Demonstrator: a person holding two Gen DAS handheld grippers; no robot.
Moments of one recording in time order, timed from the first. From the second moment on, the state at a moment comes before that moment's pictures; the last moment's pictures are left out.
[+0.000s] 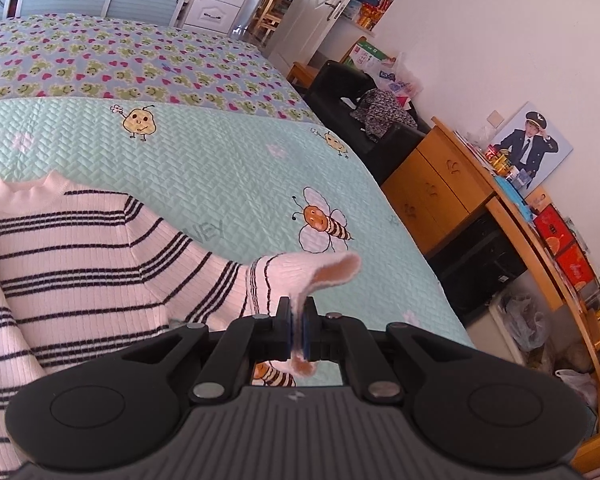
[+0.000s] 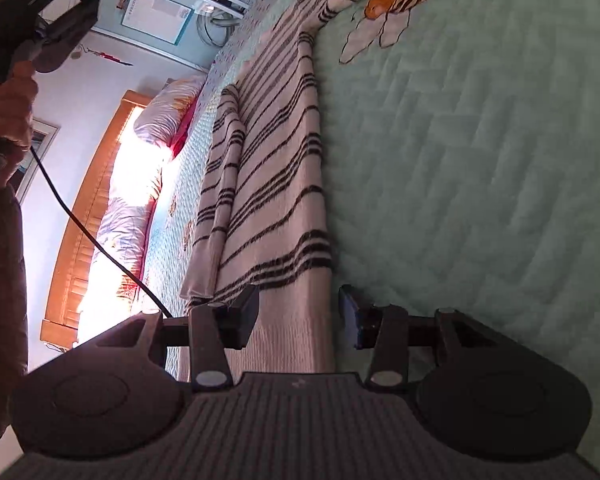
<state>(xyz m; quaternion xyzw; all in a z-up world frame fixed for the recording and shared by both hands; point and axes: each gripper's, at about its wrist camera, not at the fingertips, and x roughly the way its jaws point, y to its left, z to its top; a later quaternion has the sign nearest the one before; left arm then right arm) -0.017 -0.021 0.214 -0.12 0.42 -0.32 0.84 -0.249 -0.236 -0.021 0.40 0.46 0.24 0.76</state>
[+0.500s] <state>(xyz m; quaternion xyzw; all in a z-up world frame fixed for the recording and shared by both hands) 0.008 0.011 0.245 -0.16 0.38 -0.31 0.86 -0.232 -0.191 -0.009 0.30 0.48 0.22 0.79</state>
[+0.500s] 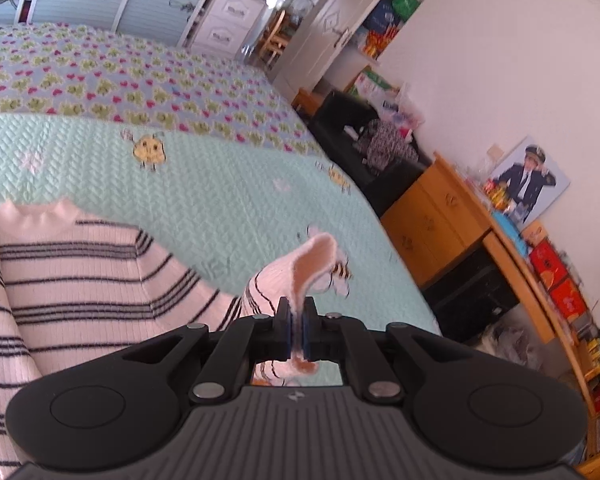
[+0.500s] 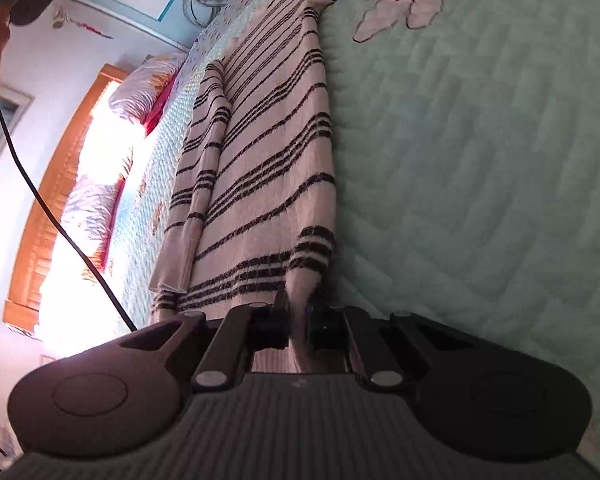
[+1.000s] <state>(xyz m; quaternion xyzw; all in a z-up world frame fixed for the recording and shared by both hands) -0.053 0.262 0.229 -0.32 0.30 -0.16 0.89 -0.245 -0.066 0.048 -0.11 0.46 0.29 0.83</state>
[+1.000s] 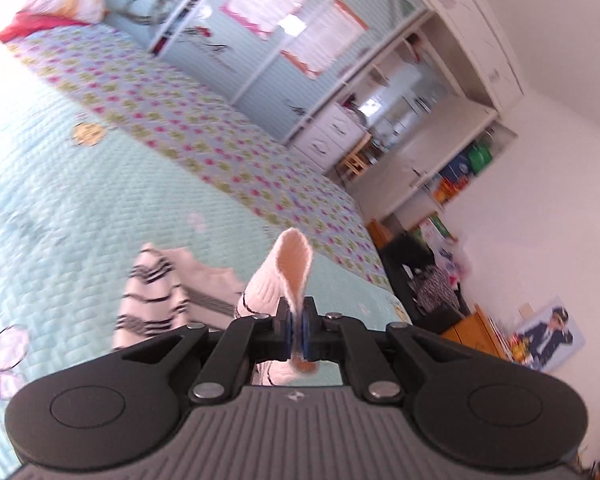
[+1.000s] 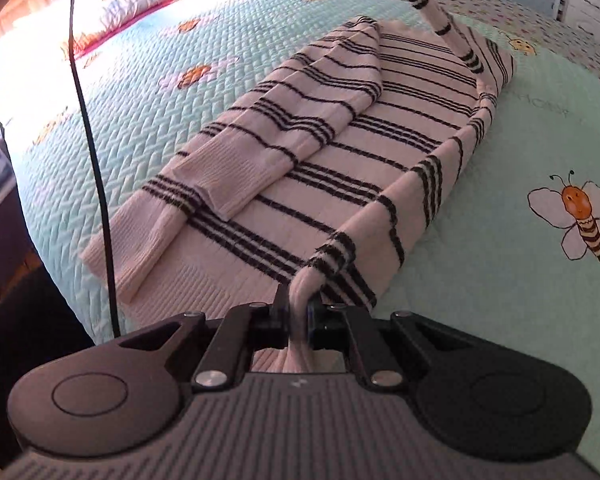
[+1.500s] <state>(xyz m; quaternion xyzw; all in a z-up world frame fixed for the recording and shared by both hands) -0.090 0.298 0.190 -0.38 0.29 -0.18 0.86 -0.240 -0.061 0.044 -0.14 0.50 0.26 0.82</state>
